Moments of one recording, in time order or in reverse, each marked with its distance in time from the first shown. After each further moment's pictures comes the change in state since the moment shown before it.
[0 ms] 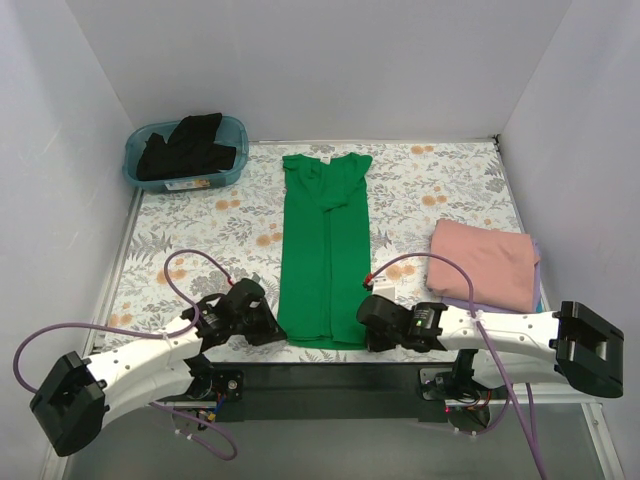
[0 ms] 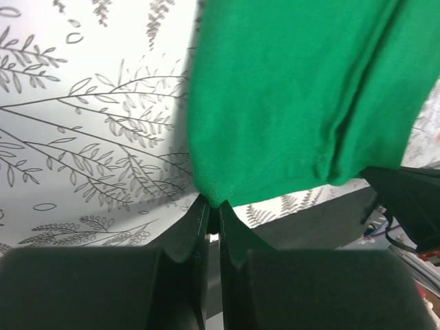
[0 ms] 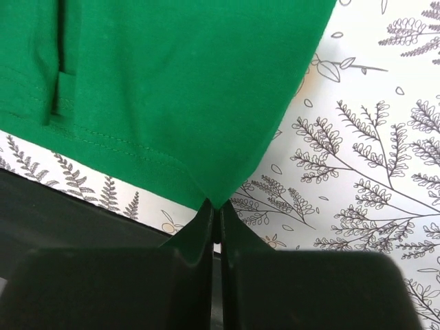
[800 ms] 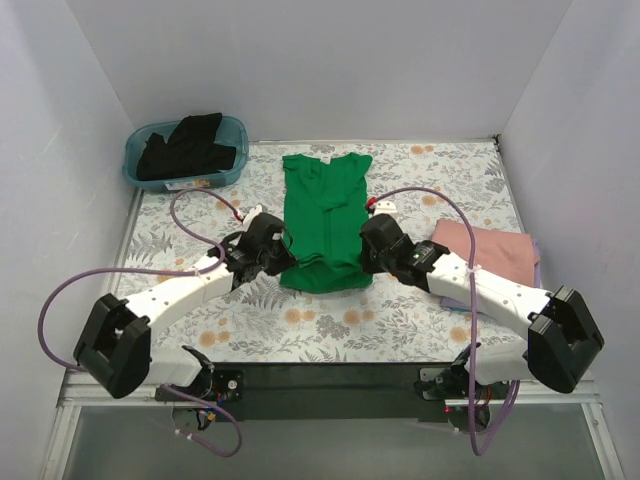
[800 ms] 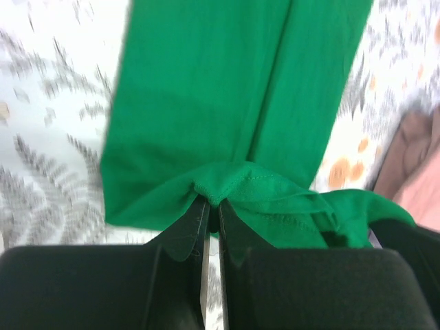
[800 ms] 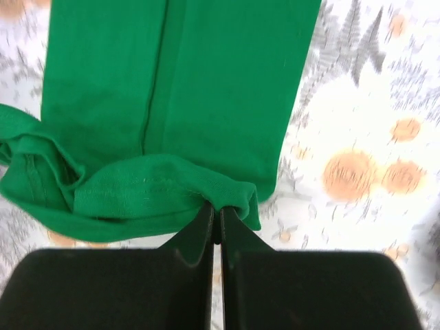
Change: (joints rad) left arm 0.123 0.395 0.488 0.055 -0.262 0.105; right arm -0.408 0.168 0.367 0.064 0.051 -0.381
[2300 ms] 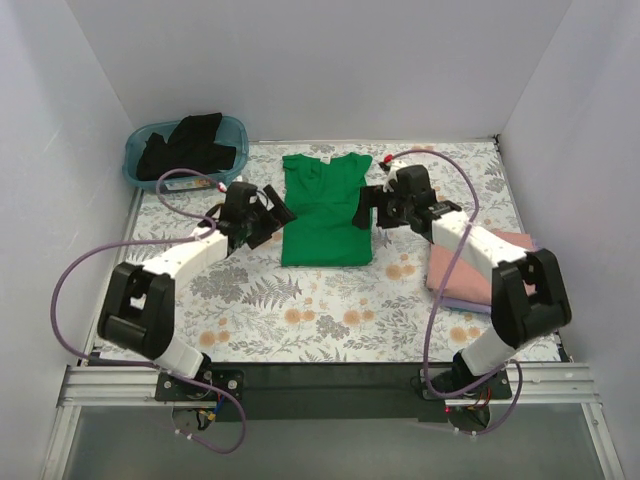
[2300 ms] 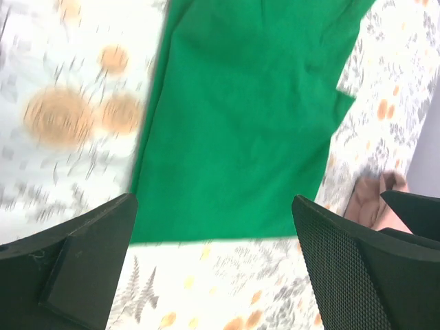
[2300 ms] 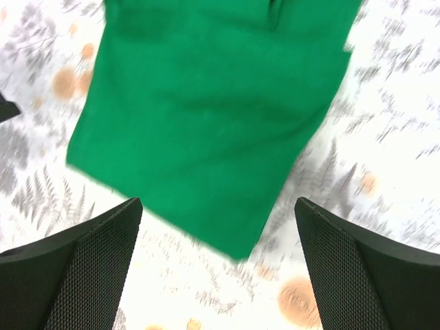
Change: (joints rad) left arm 0.304 0.277 0.174 0.212 0.207 0.135; right arm -0.410 0.312 0.244 0.206 -0.501 -0.282
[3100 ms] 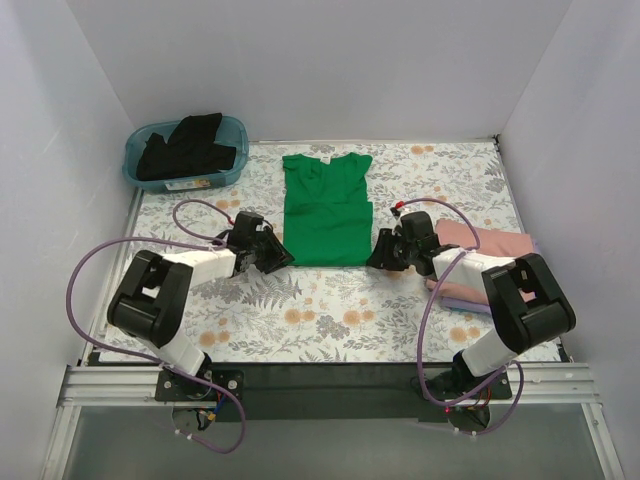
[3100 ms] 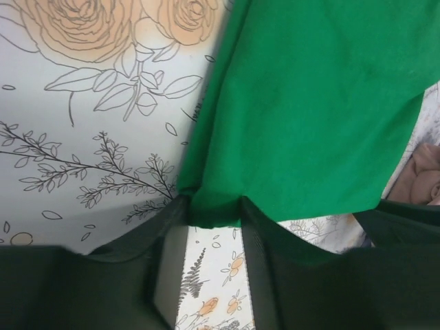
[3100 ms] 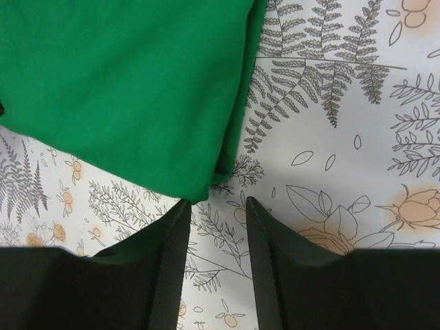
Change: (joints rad) left arm -0.028 0.041 -0.258 0.152 0.108 -0.069; right arm 0.002 -0.073 -0.457 0.274 -0.031 0.186
